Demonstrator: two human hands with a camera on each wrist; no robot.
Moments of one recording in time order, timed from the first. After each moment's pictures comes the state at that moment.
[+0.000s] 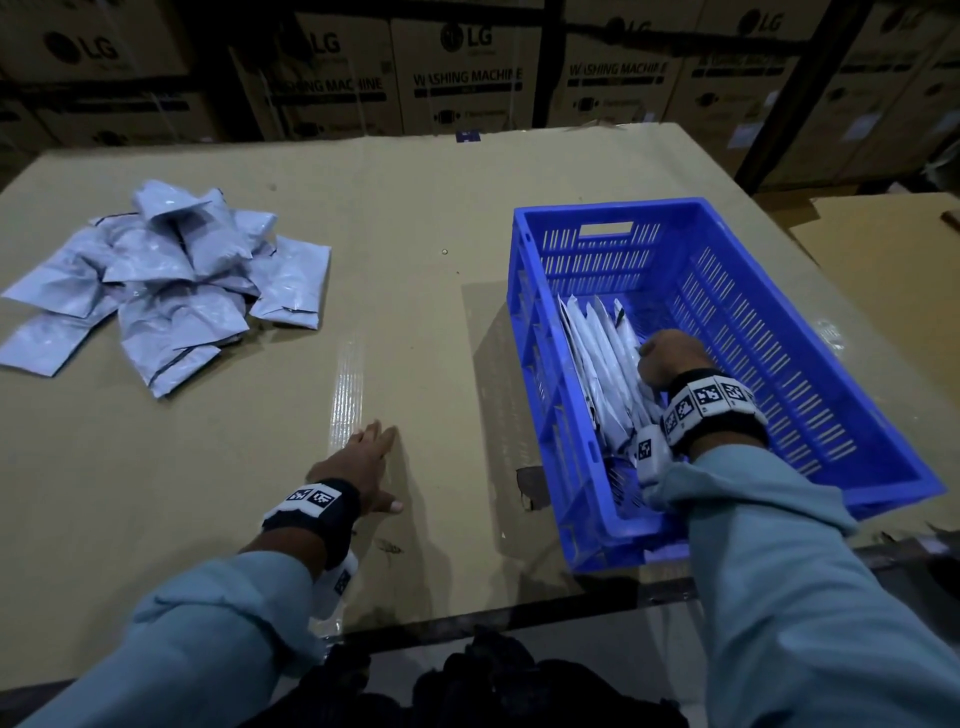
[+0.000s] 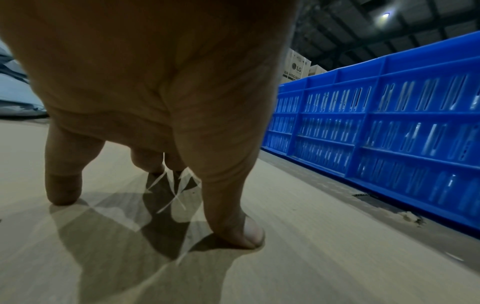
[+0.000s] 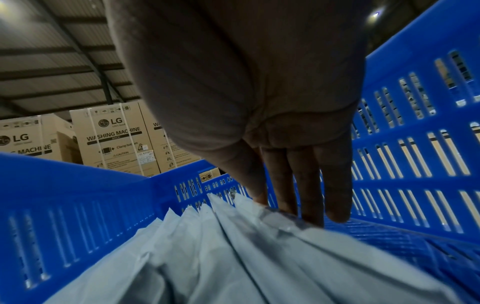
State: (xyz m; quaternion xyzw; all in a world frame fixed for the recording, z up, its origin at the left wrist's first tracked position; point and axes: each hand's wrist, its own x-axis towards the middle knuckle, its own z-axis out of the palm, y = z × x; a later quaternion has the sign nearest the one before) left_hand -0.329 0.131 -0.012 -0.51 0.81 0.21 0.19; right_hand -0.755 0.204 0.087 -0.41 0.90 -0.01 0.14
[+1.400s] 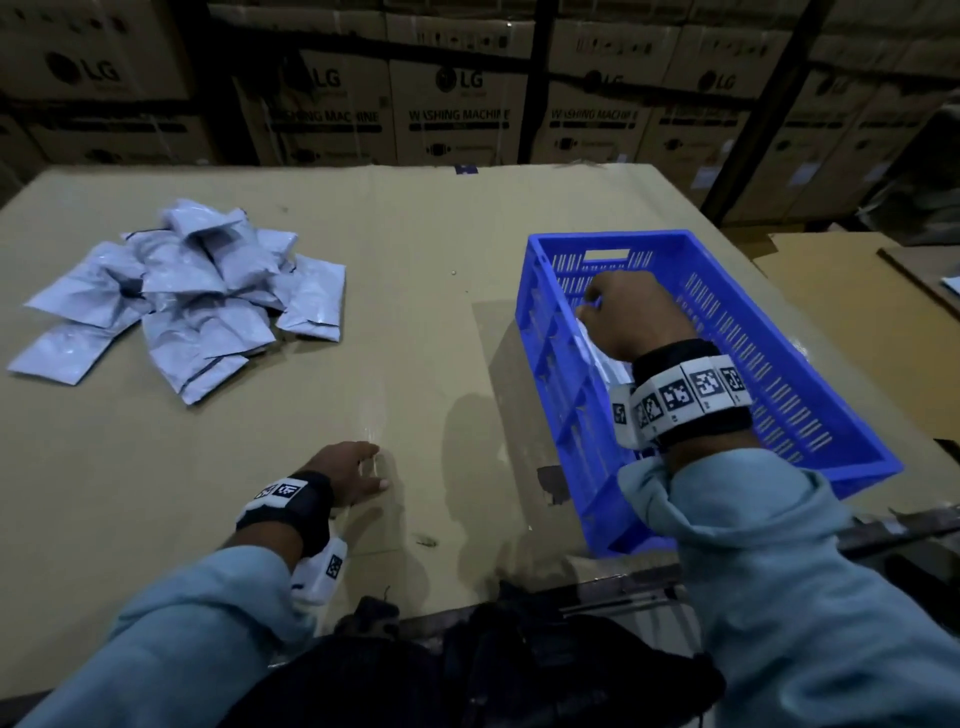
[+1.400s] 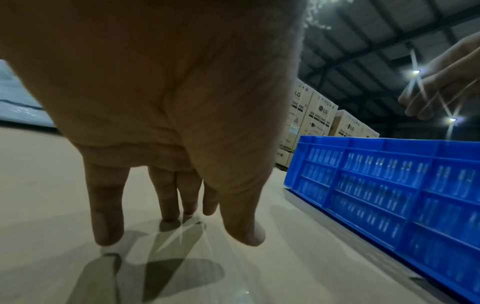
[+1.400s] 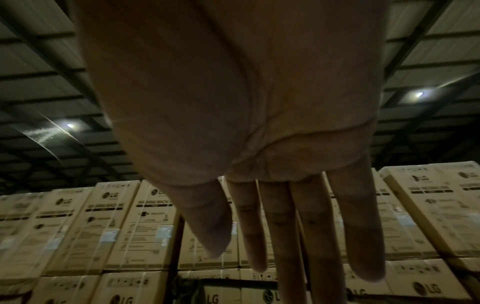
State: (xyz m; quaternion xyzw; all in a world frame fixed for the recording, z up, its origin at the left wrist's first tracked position) left_hand -0.259 0.104 0.003 -0.51 0.81 0.25 0.14; right_hand -0.611 0.206 0.223 -0.52 0.84 -0.12 0.03
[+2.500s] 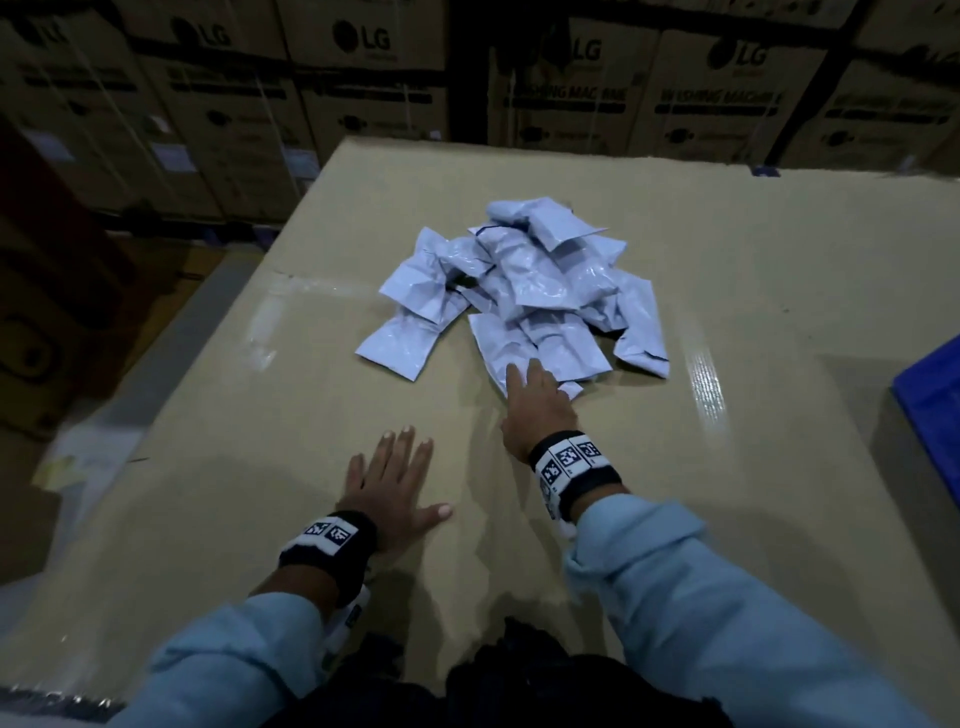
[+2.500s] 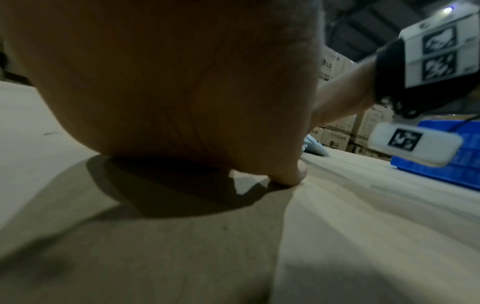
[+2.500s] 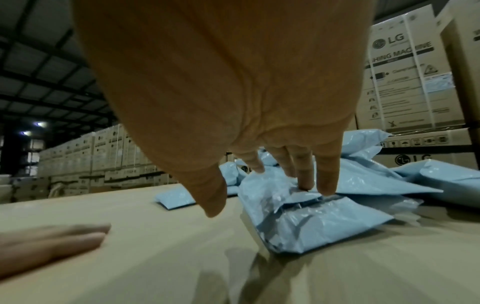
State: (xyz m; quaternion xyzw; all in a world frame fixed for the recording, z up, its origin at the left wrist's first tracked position) left_hand 0.142 -0.045 -0.051 -0.56 0.79 0.17 0.17; right_hand -0.095 -0.092 0.010 -0.68 0.73 0.02 0.09
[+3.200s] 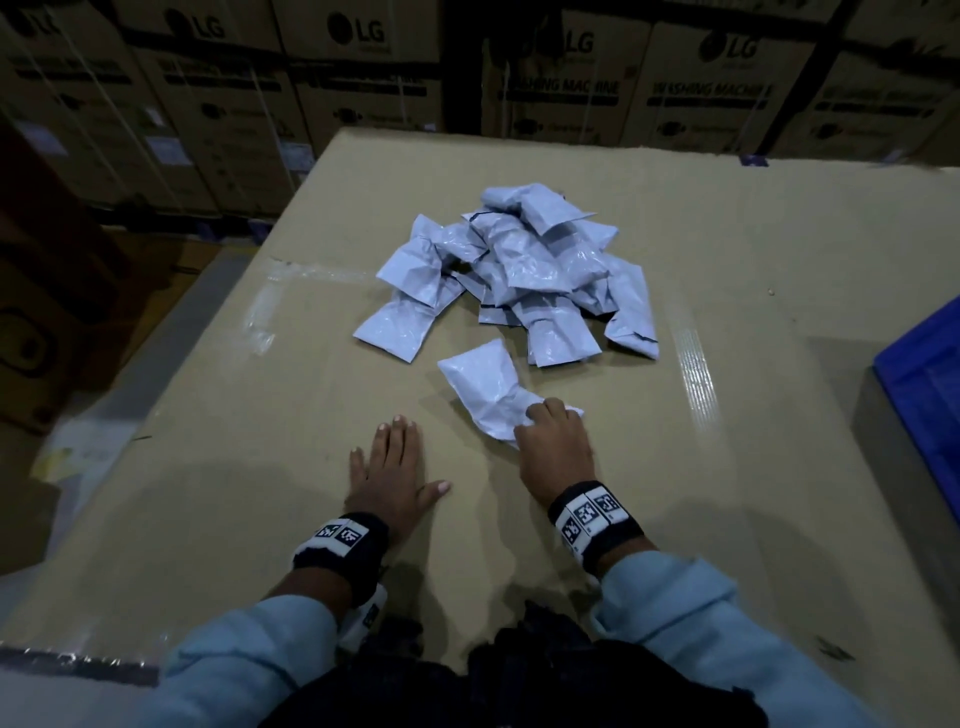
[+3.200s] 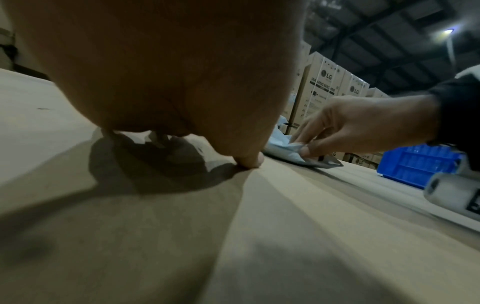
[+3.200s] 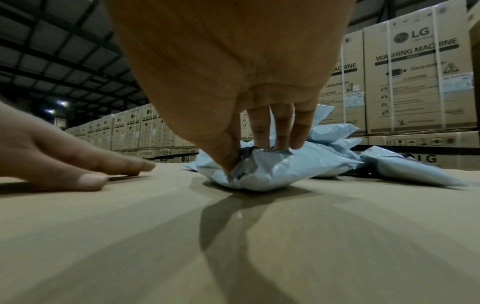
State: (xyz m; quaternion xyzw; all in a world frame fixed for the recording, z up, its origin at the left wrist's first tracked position) left_hand 0.130 -0.014 -0.059 -0.62 0.77 0.17 0.07; right_hand -0.113 -0.005 -0.017 -0.73 0.68 -0.02 -0.01
